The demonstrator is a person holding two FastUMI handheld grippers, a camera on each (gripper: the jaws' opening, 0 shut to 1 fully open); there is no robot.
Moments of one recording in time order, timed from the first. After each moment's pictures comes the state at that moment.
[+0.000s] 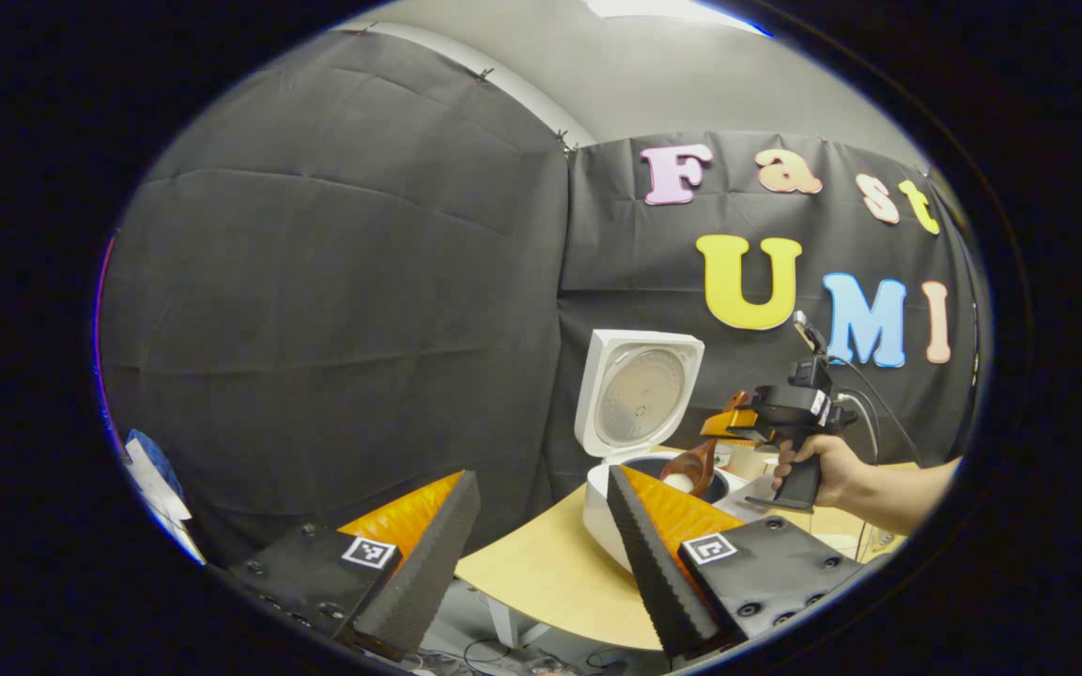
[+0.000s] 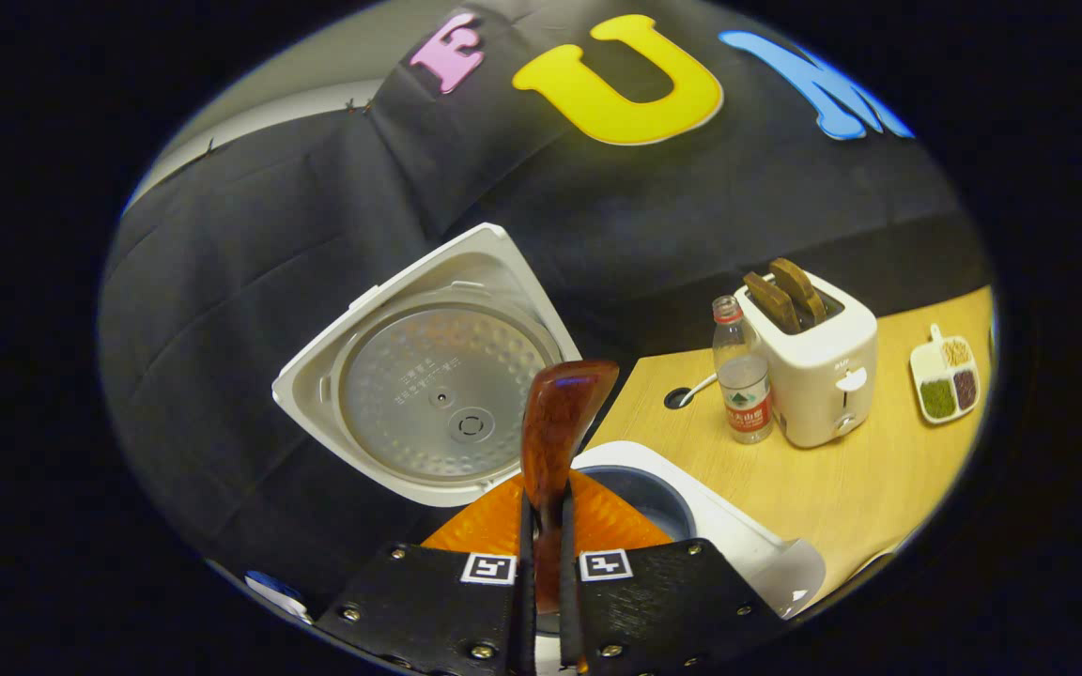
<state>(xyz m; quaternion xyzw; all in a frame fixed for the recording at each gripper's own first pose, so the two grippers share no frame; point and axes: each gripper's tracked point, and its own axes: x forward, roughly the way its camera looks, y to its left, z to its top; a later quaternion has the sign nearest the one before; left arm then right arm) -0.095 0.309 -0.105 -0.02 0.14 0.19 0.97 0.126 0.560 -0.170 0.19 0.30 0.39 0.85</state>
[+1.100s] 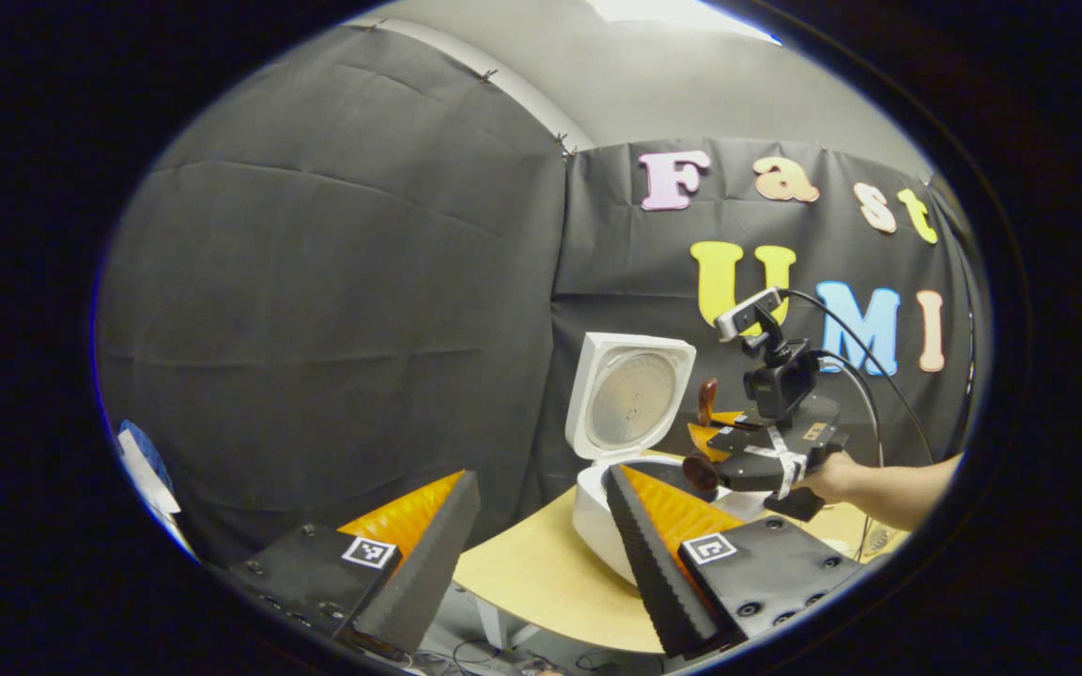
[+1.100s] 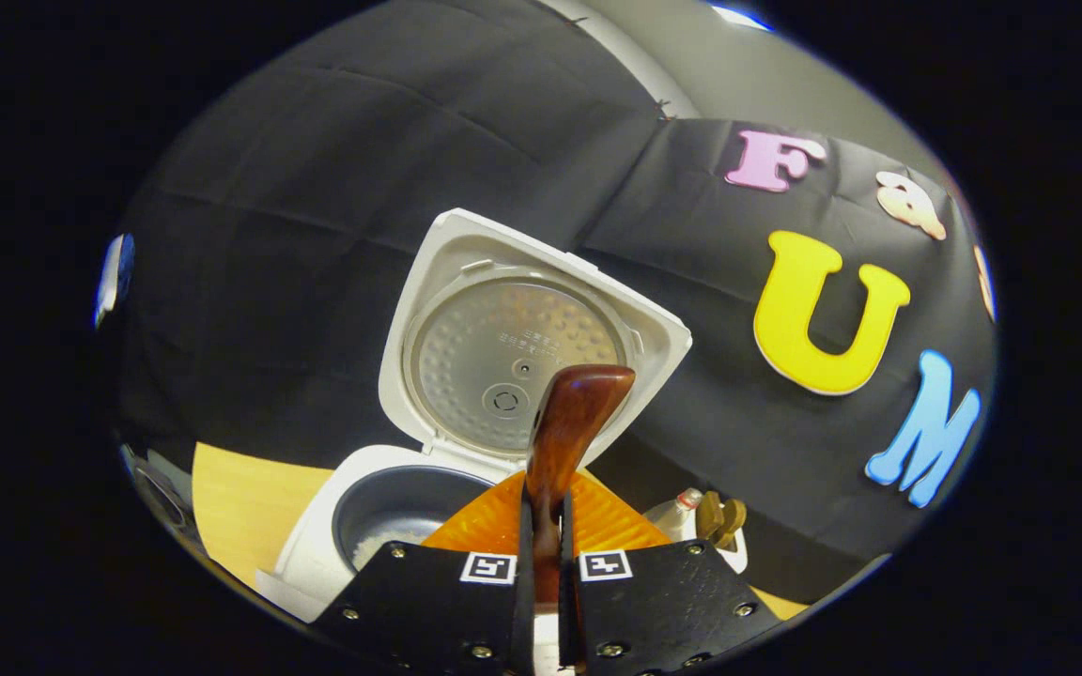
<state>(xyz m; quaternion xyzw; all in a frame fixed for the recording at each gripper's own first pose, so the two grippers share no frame) -0.096 0.309 -0.107 -0.03 0.13 0.18 0.97 0.110 0.560 -0.147 -0.23 0.03 0.43 0.87</state>
